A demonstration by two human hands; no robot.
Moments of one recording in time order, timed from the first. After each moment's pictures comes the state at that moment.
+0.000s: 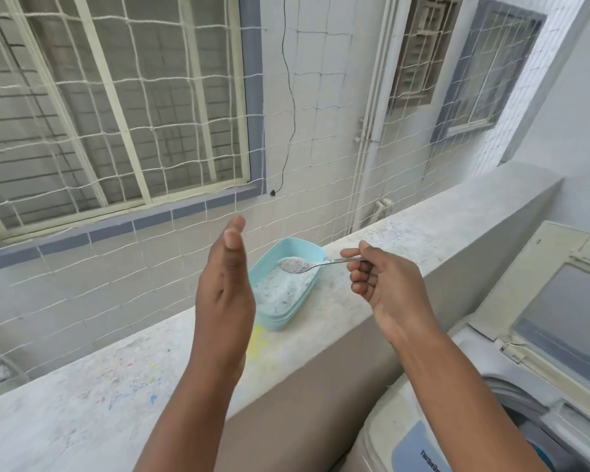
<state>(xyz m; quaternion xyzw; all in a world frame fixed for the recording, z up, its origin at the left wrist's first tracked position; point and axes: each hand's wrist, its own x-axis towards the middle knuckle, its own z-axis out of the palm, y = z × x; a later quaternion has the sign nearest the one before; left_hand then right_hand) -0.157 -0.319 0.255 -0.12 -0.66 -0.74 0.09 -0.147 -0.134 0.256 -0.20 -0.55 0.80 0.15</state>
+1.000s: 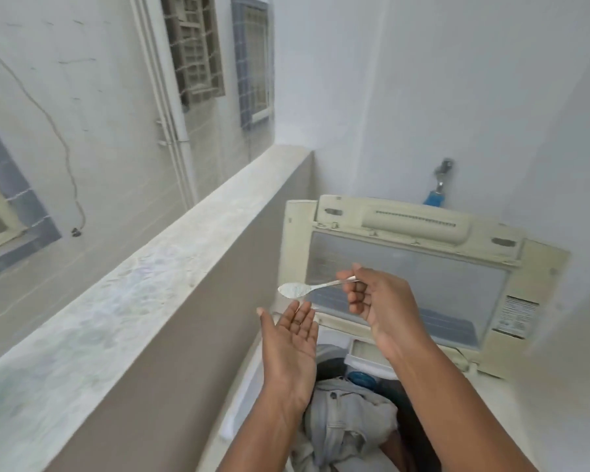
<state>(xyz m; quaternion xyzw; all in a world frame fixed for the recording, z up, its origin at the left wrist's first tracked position) -0.075 0.055 0.155 0.06 -0.30 -0.84 -0.45 0.014 0.136 0.232 -0.38 -0.48 0.70 0.36</state>
